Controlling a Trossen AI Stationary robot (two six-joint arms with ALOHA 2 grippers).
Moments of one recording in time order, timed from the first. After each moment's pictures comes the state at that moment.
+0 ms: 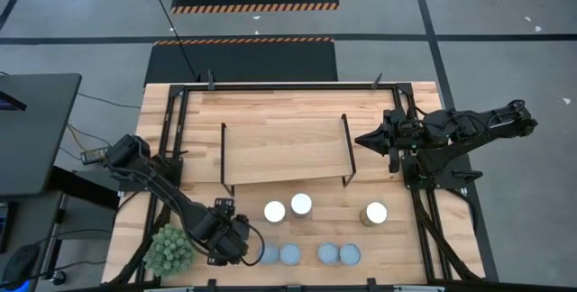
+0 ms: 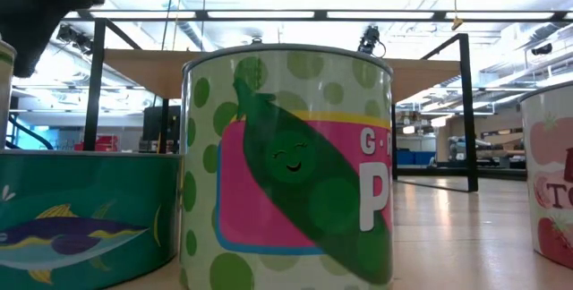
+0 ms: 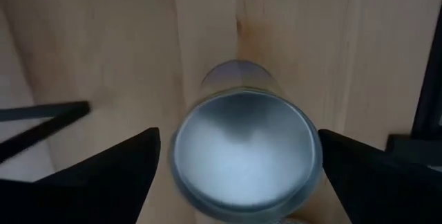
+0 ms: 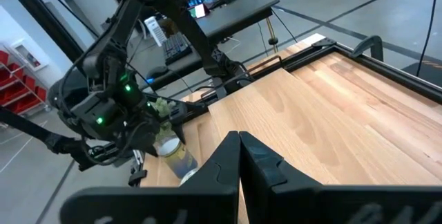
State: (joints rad) left arm -0.70 1.76 1.35 -1.07 -0.07 -0.65; right arm 0.28 0.72 0.88 -0.36 0.34 0.50
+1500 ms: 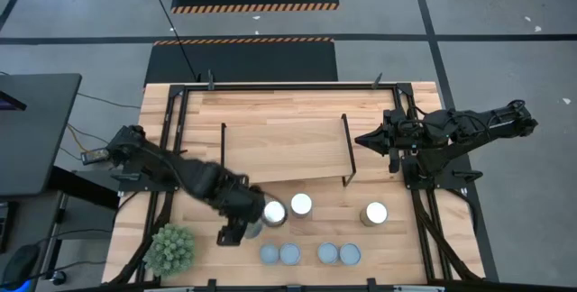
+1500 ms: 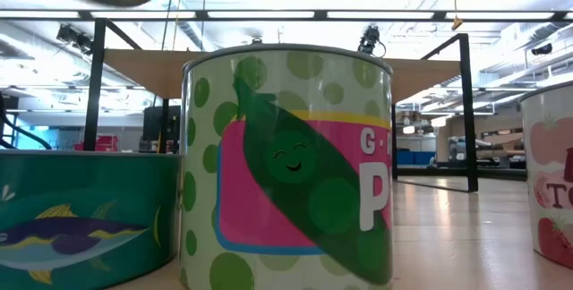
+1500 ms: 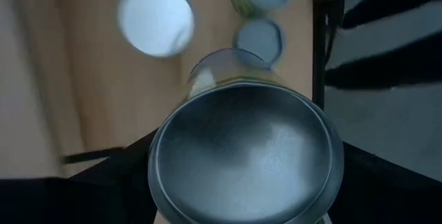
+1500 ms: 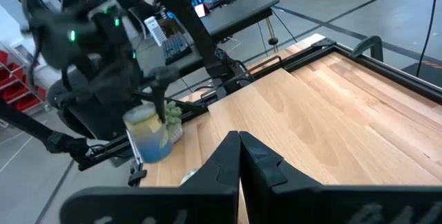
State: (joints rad) left arm -0.45 1.71 1.78 -1.30 0.07 -0.43; right arm 0.28 0.72 0.88 -0.36 0.34 0.49
